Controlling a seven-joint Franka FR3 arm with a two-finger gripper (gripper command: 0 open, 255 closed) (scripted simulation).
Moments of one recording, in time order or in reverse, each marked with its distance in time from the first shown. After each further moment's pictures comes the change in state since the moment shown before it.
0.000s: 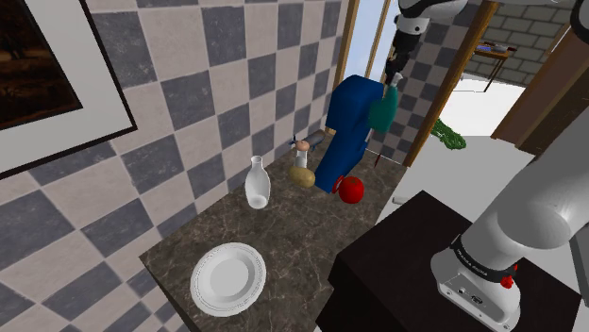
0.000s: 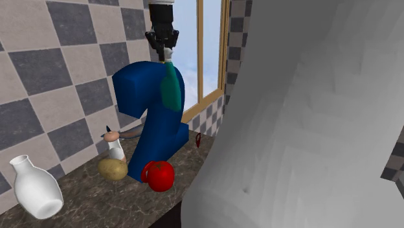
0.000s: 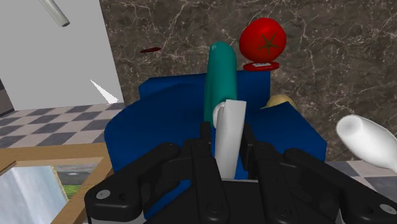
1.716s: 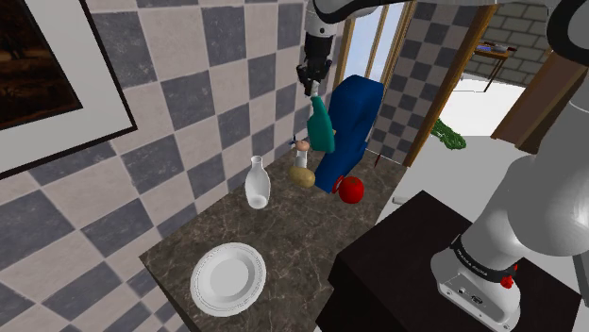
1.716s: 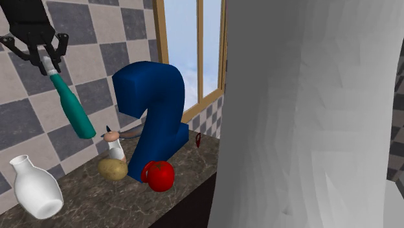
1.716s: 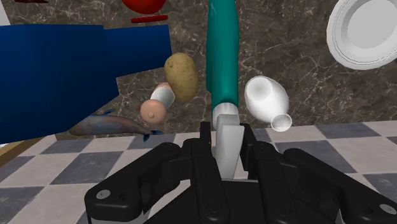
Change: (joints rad) arm 0.283 0.135 0.293 0.160 -0.009 -0.038 0.580
